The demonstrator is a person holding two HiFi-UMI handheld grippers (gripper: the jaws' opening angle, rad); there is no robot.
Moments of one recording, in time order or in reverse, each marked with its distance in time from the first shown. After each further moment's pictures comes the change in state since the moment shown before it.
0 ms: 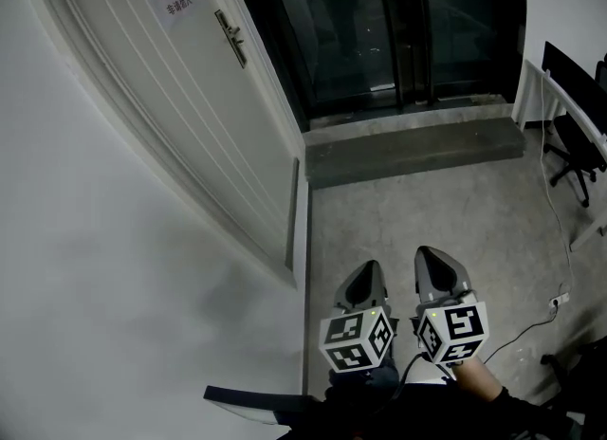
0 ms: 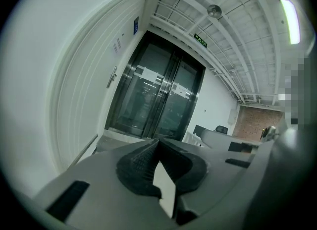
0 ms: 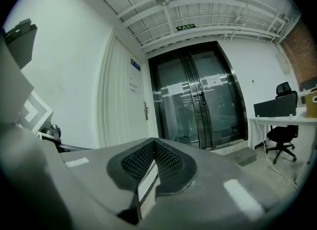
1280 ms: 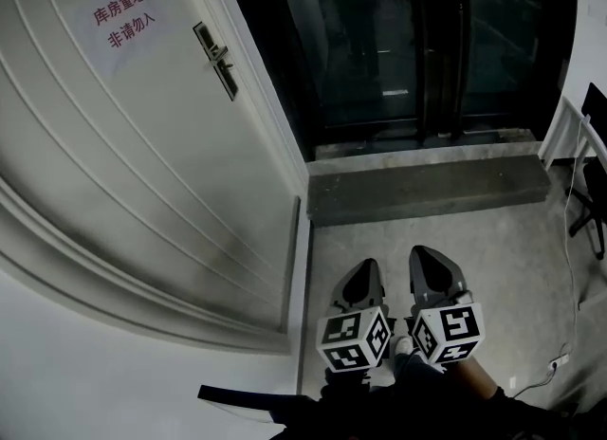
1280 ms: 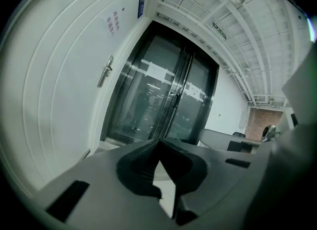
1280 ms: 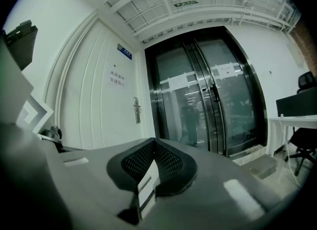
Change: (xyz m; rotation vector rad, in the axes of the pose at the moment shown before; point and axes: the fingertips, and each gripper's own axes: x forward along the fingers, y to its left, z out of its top) left arm 0.348 0.124 0.143 -0.006 -0.021 0.032; right arm 0.382 -0.109 0.048 0.000 0.001 0.048
